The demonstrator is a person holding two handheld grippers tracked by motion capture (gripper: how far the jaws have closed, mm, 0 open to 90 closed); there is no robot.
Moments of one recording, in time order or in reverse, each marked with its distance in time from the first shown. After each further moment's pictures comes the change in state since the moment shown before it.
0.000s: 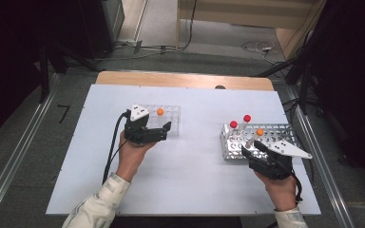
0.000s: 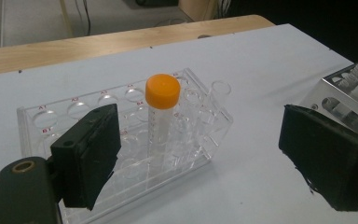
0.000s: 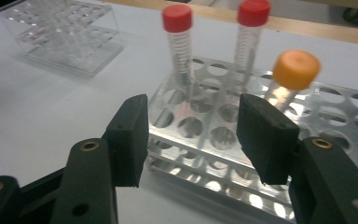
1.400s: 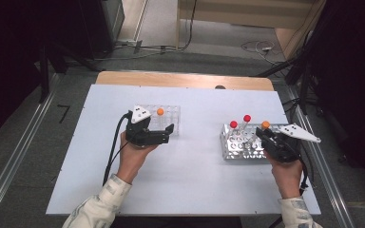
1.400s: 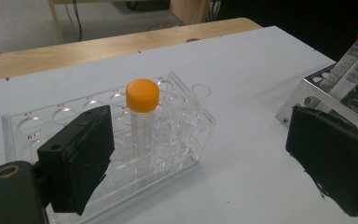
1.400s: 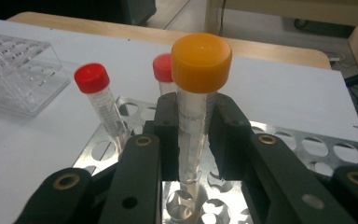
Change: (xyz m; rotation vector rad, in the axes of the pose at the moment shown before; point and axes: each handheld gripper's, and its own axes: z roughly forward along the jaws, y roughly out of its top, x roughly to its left) left arm -0.005 0.001 -0.005 -0.012 -0.033 0.012; right arm -0.029 0.032 0.008 -0.042 -0.125 0.048
